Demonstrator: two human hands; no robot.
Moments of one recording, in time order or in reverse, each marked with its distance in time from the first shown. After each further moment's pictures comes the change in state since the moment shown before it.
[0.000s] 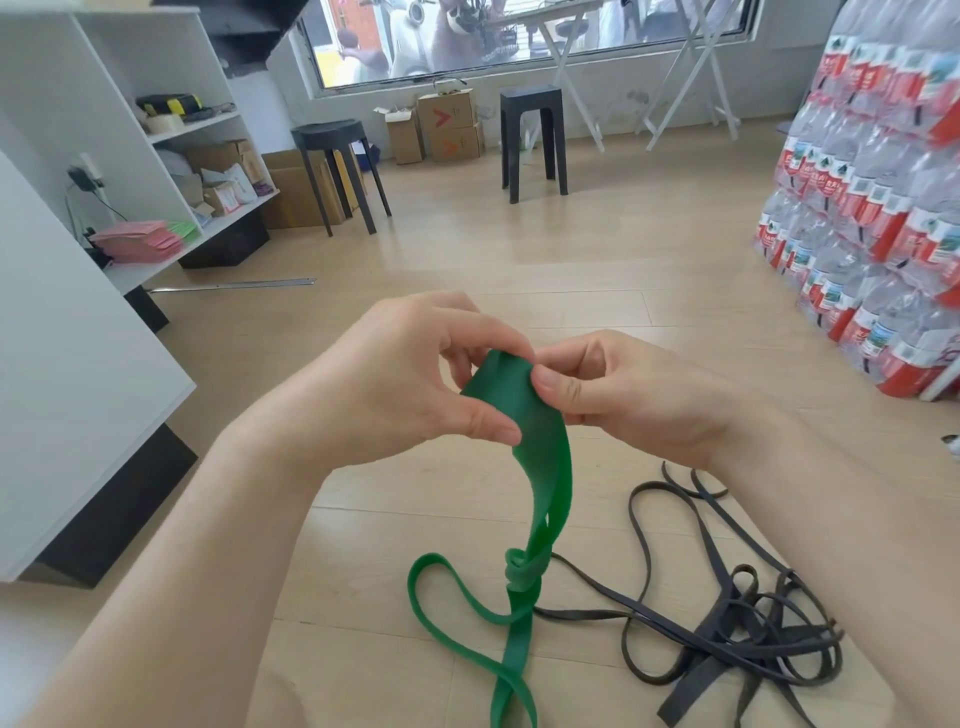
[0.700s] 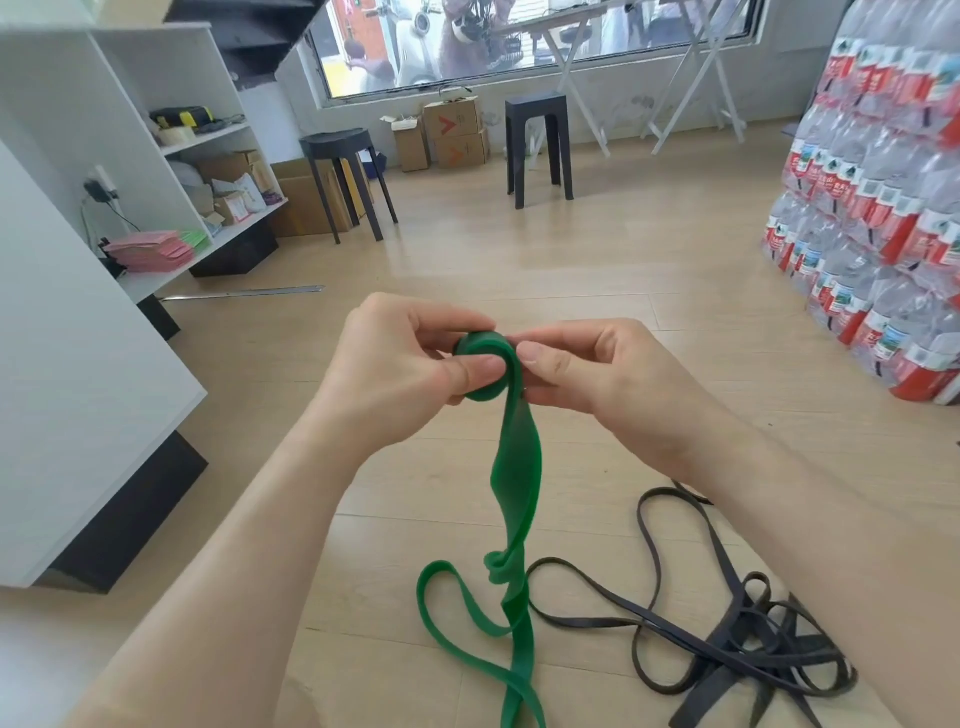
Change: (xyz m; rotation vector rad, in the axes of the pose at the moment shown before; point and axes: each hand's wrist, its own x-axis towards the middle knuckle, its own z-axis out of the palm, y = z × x) left_hand 0.010 -0.016 0.012 -0.258 0.293 -0.230; right_hand 0.010 0.000 0.017 0.013 0.344 -0.133
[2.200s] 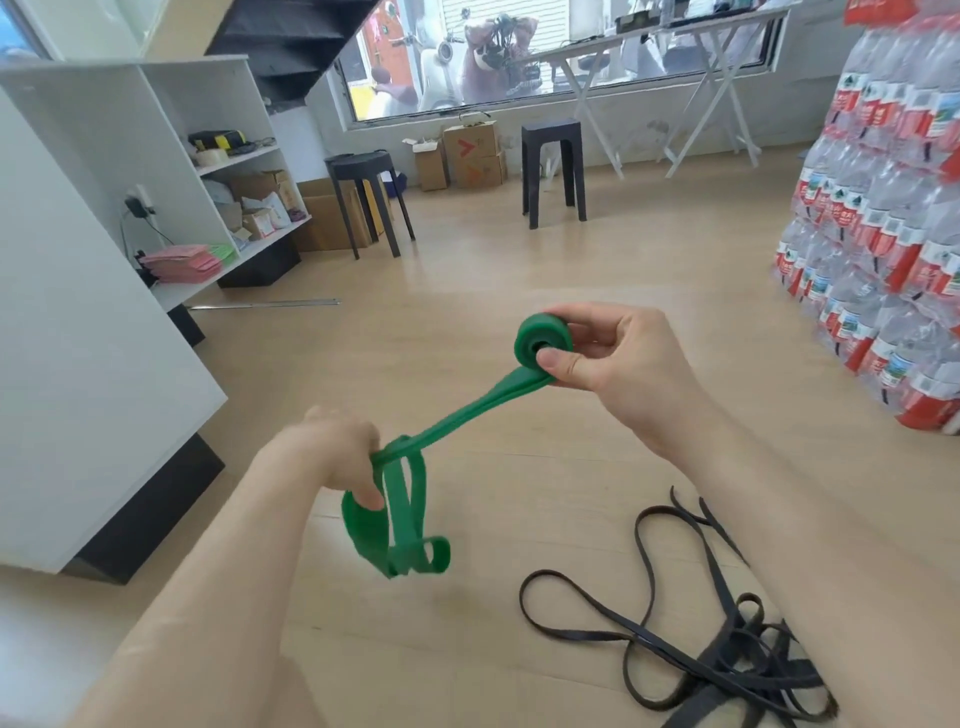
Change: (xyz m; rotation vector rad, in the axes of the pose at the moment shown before) left_hand 0.016 -0.076 -0.027 1.117 -0.542 -0.534; right_hand 0.009 -0.009 -0.024 0.043 0.231 -0.065
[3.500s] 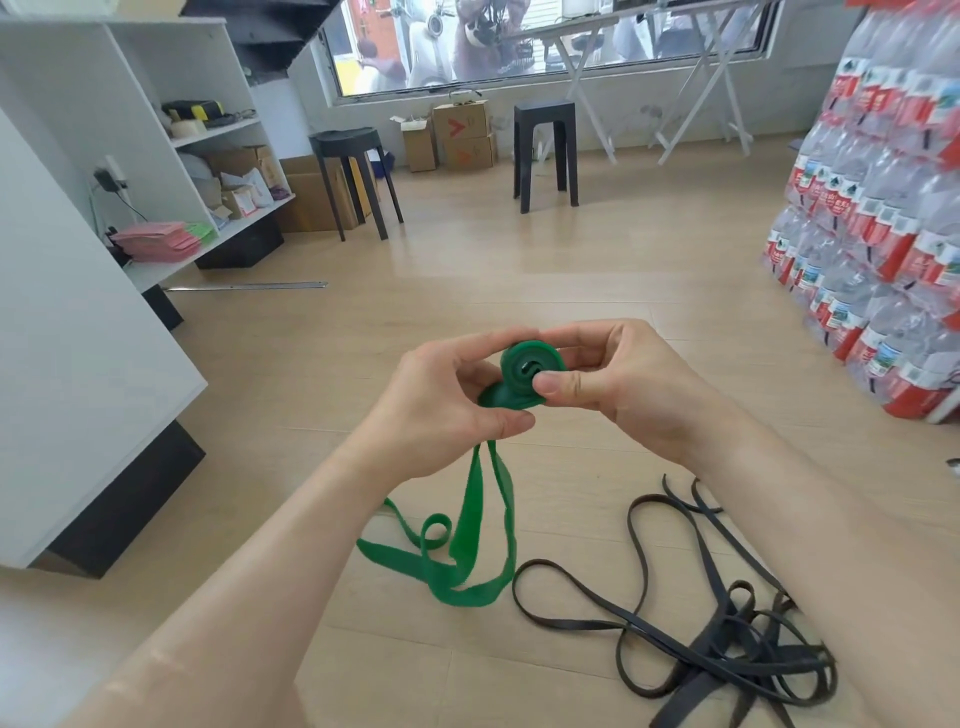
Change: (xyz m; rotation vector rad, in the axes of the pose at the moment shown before) left_hand -0.044 0.070 -0.009 -1.111 0.418 0.730; right_hand 0.000 0.022 -0.004 0.063 -0.258 0.168
